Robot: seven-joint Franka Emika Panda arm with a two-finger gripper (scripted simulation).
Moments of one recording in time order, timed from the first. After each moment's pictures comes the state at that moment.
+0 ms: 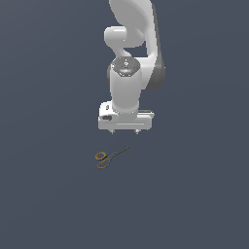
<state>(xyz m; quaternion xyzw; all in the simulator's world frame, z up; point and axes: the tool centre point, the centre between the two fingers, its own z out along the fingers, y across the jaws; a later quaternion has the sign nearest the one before) -0.002 0.001 0.171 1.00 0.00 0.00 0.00</state>
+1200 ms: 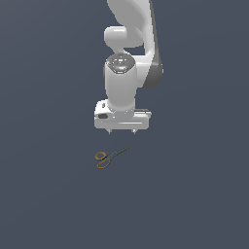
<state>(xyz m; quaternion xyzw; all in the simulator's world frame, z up) 0.000 -0.011 0.179 1.00 -0.01 0.00 0.00</state>
